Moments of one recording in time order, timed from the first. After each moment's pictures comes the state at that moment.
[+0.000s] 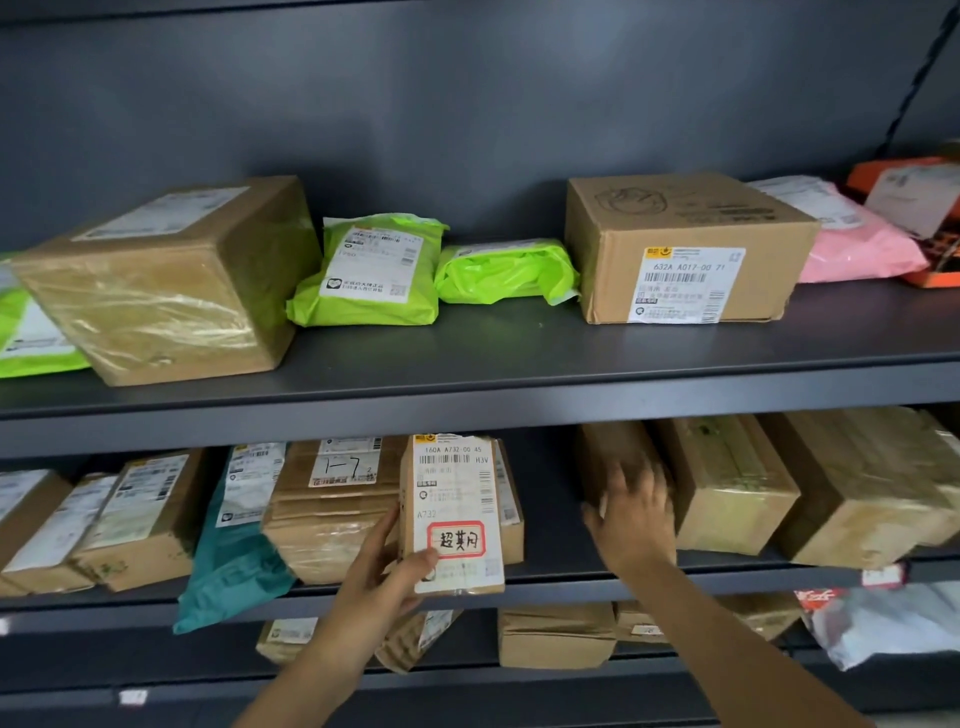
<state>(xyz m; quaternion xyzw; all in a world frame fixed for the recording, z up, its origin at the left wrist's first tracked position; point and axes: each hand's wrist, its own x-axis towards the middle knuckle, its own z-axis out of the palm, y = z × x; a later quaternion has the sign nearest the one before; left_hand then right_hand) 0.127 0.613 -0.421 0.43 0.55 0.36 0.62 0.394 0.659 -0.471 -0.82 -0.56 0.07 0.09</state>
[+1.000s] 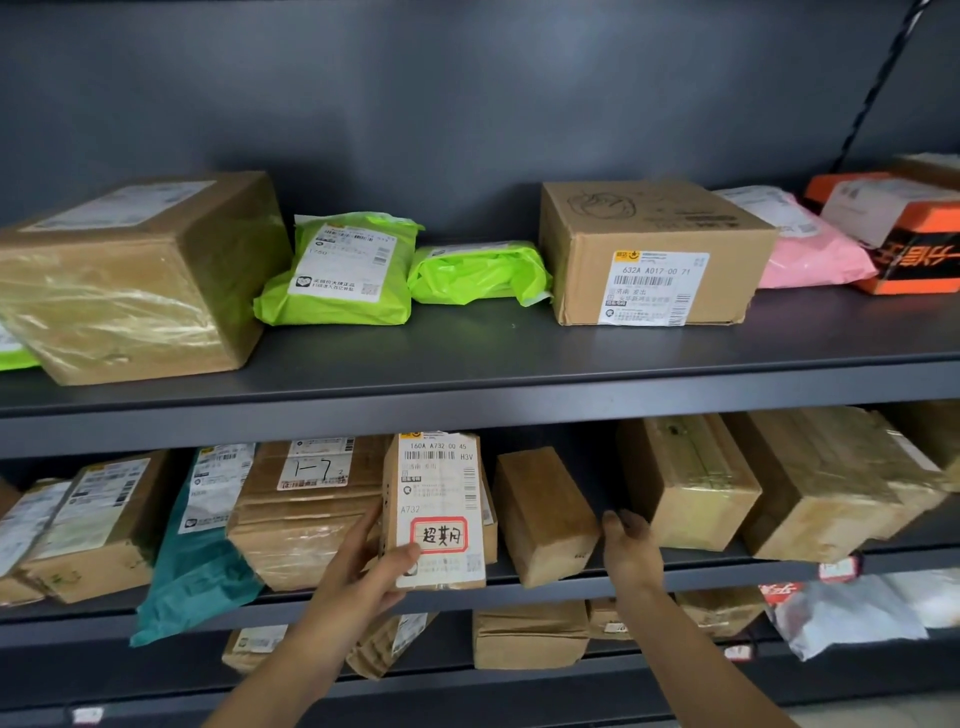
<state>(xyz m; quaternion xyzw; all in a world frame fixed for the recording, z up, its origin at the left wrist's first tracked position) 0.135 0.618 -0.420 0.43 0.56 0.35 0.61 0.401 0.636 -0.485 -0.79 -0.23 0.36 0.44</state>
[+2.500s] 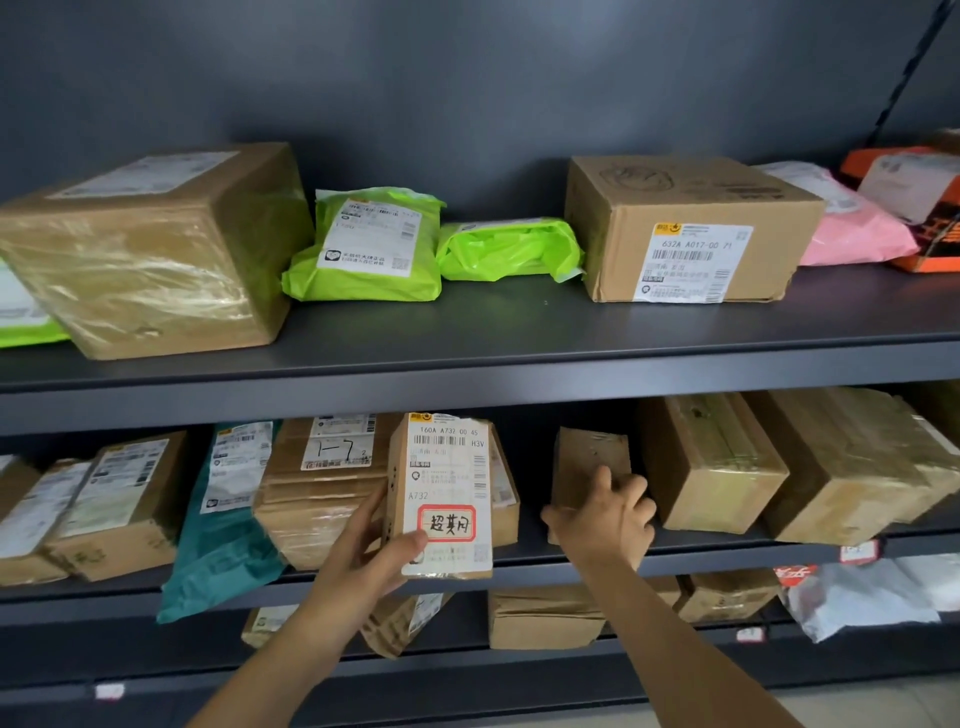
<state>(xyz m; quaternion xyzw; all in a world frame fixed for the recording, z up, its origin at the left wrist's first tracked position) 0.109 0.617 -0.422 0.46 0.55 0.35 0.61 0.349 0.649 -0.477 -0.88 -0.44 0.11 0.14</state>
